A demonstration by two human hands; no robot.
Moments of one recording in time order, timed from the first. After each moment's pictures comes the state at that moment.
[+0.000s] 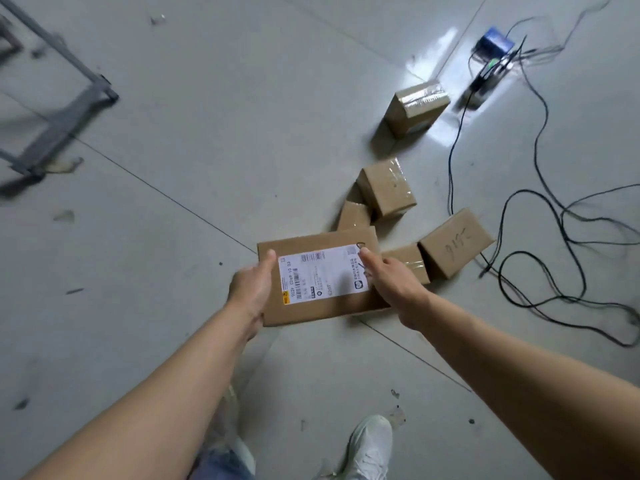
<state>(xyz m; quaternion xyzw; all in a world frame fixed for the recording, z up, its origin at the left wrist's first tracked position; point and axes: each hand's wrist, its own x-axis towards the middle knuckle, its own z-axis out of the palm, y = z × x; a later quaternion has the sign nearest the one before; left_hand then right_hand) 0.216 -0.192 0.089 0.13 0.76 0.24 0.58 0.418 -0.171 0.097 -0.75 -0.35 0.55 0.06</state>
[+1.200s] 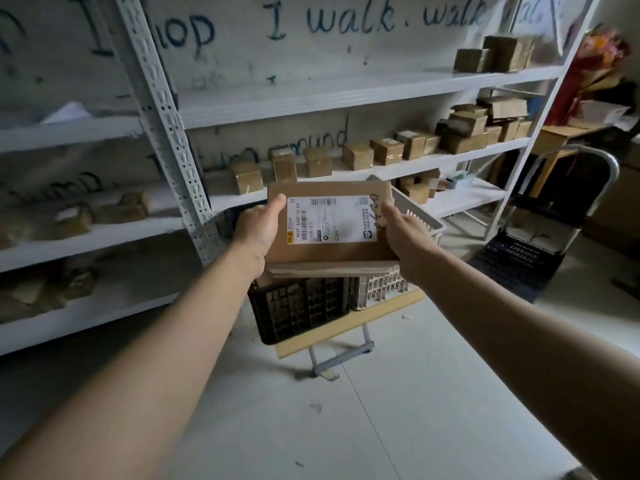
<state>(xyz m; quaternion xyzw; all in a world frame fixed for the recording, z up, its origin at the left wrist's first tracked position) -0.252 -0.168 0.808 0.23 0.72 0.61 0.24 -0.089 -0.048 0.794 -0.42 -0.59 0.61 0.31</state>
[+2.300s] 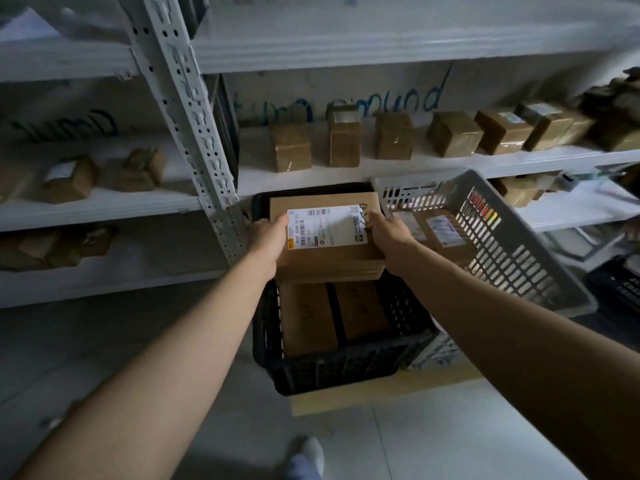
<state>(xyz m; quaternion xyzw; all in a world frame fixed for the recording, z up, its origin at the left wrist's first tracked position) -0.504 0.015 0.692 0.03 0.78 0.59 0.21 -0.404 0.163 0.689 -0.48 -0.61 0.62 0.12</state>
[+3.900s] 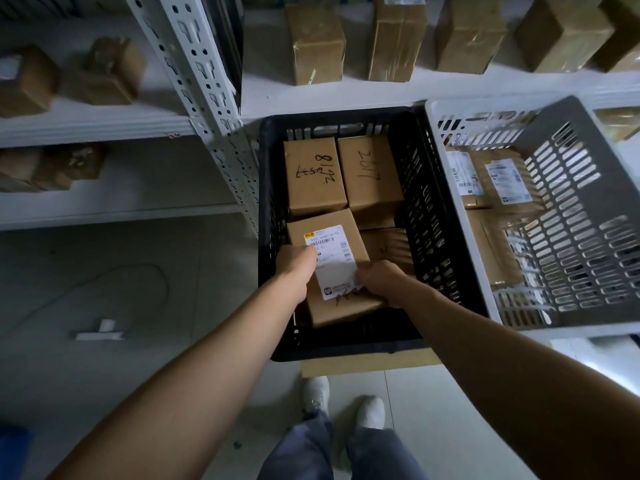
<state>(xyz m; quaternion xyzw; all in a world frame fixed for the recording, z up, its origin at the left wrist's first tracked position) -0.530 0.031 0.538 -0.16 0.79 0.48 0.34 -0.443 0.153 0.509 -0.44 -0.74 0.44 -0.25</state>
